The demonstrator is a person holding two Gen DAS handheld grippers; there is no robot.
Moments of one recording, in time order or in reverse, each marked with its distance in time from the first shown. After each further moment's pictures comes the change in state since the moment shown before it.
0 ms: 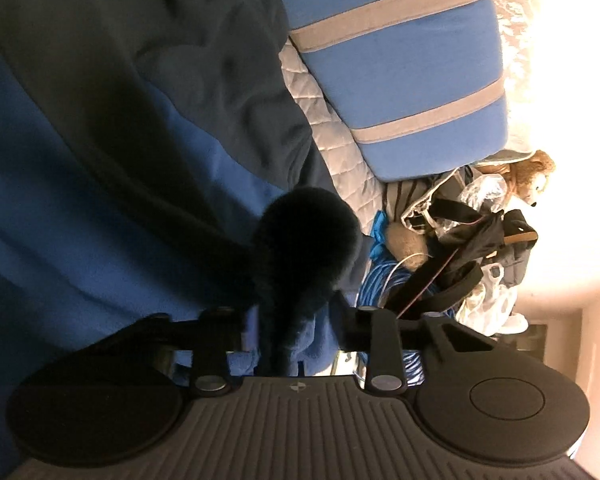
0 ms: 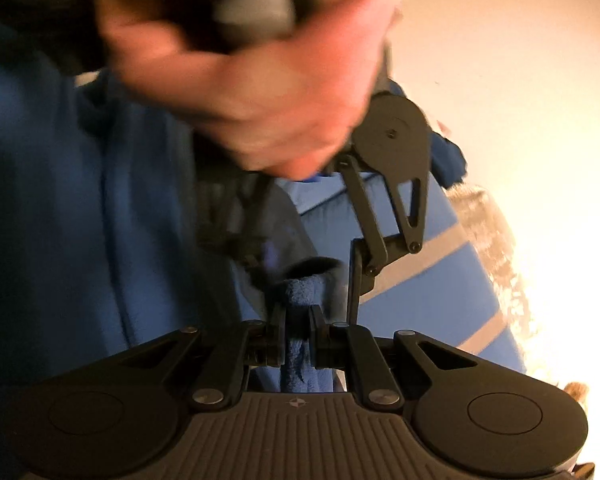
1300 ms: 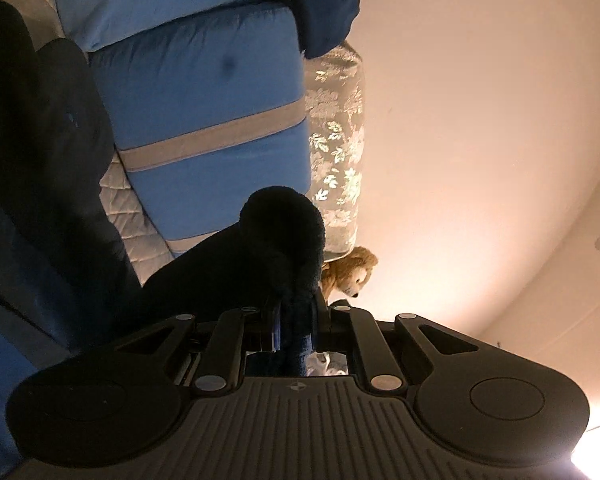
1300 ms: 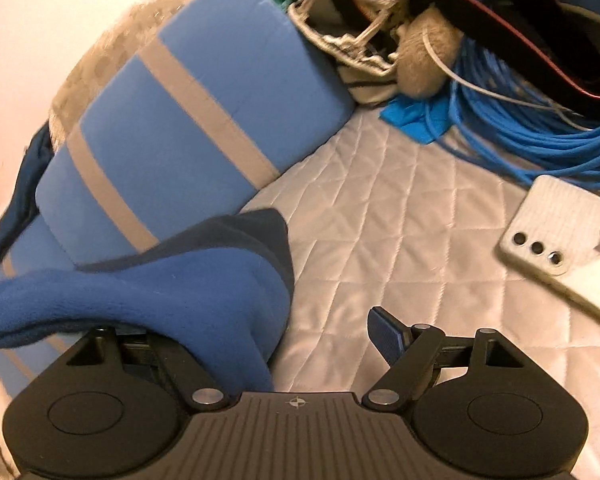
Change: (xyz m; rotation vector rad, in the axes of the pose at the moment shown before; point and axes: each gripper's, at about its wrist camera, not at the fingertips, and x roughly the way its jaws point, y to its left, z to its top) left arm -0.090 -0.050 0.022 -0.013 -0.303 -0.535; right arm 0.074 -0.151 -0.285 1.759 0.248 0.063
